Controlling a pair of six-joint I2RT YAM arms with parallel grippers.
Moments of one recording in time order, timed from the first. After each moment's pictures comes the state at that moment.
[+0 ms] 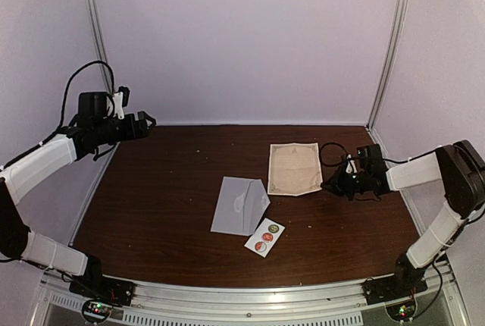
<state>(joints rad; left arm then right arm) -0.17 1.28 1.02 -0.18 0.19 -0.25 0.21 1.61 0.64 0.19 -0.50 0.81</state>
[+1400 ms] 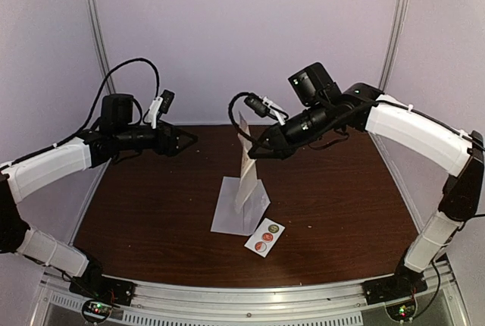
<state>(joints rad) -0.42 1.32 1.00 -0.07 0.56 -0.10 0.80 1.65 1.68 -0.76 -0.56 0.10</state>
